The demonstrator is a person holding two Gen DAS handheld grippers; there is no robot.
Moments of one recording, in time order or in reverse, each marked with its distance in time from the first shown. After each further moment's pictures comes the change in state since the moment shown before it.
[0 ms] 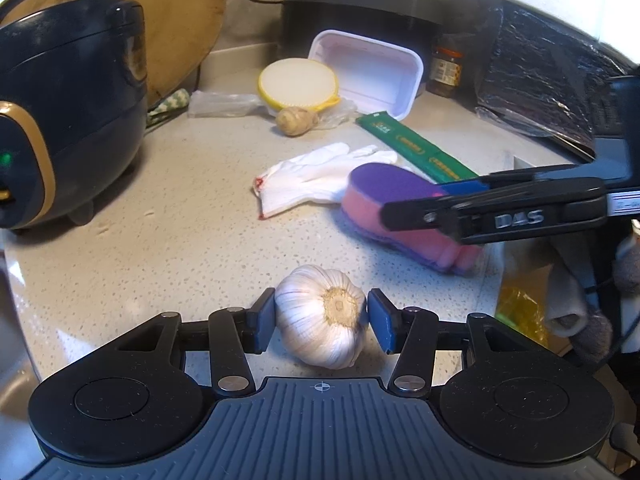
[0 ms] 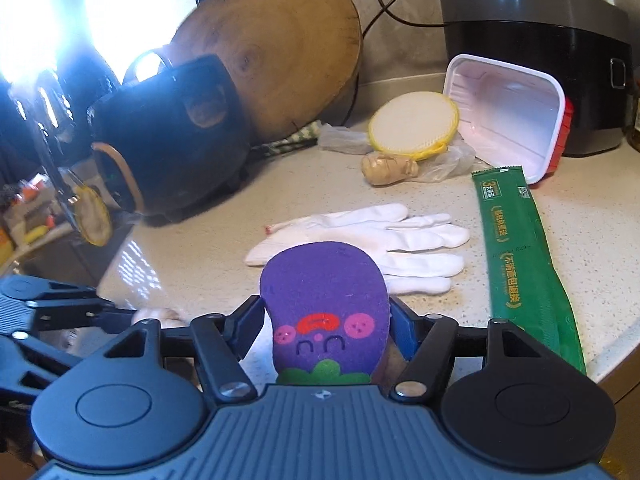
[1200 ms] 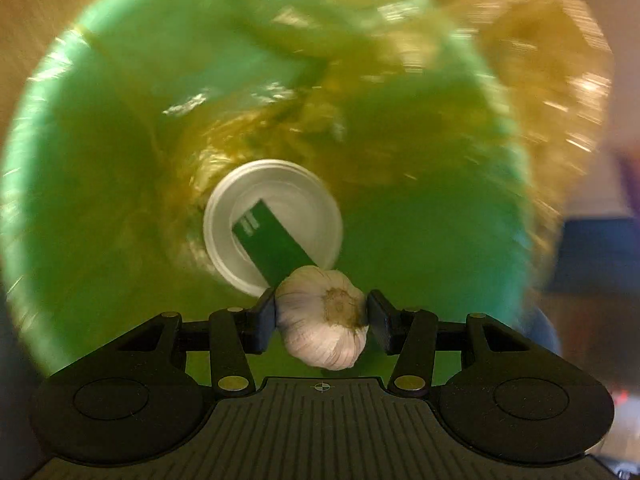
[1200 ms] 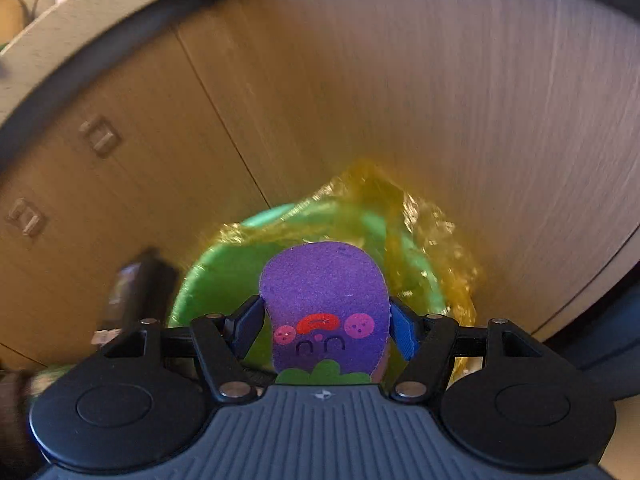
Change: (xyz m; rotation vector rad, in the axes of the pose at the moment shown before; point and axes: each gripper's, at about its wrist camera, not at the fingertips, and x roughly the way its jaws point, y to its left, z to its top) left arm 0.422 -0.270 -0.201 -0.120 0.812 -0.292; right arm -0.090 -0.240 -0.277 0.517 0.176 -0.494
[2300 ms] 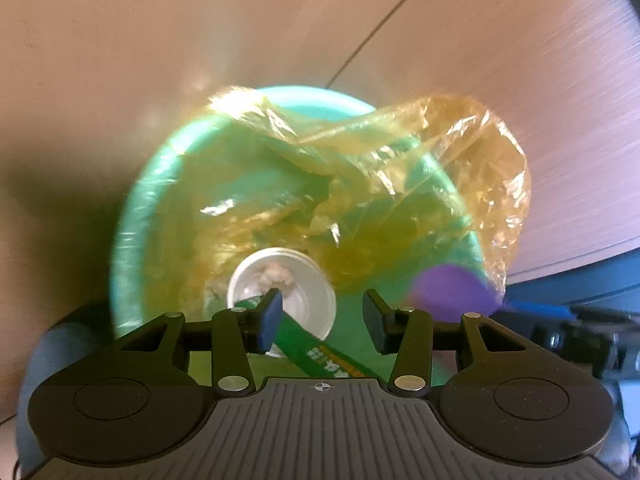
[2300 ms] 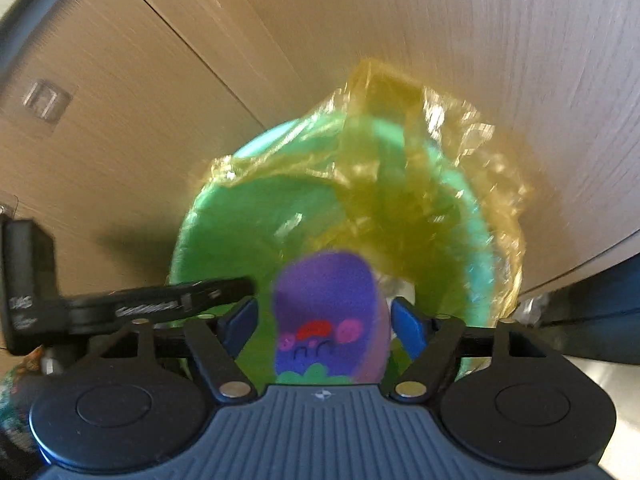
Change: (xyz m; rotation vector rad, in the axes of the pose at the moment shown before) left arm -0.096 0.031 -0.027 0.027 -0.306 -0.092; right arm 0.043 -0.012 -0.003 0.076 0.205 0.042
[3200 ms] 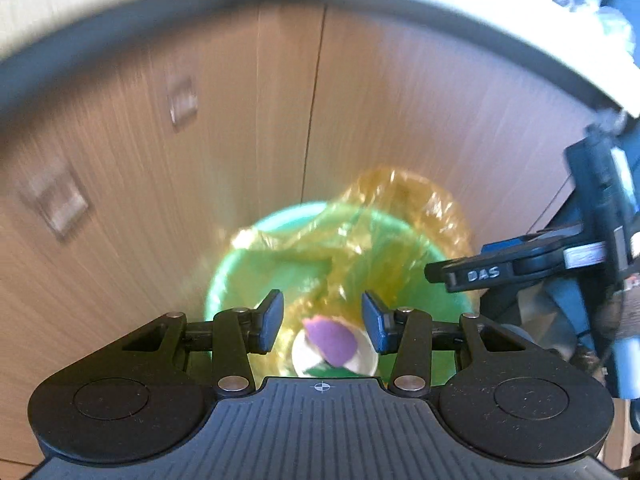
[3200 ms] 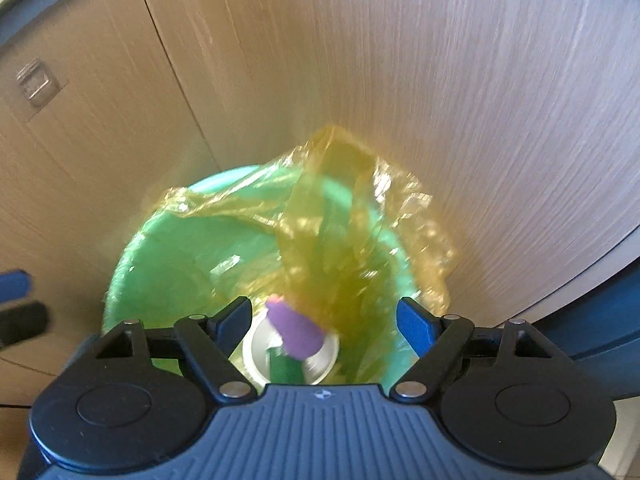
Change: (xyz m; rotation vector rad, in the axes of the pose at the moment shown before) left arm -0.133 -0.080 -0.057 0.398 -0.313 0.198; right arm -0.016 0.021 -0.012 -0.132 -0.191 -0.254
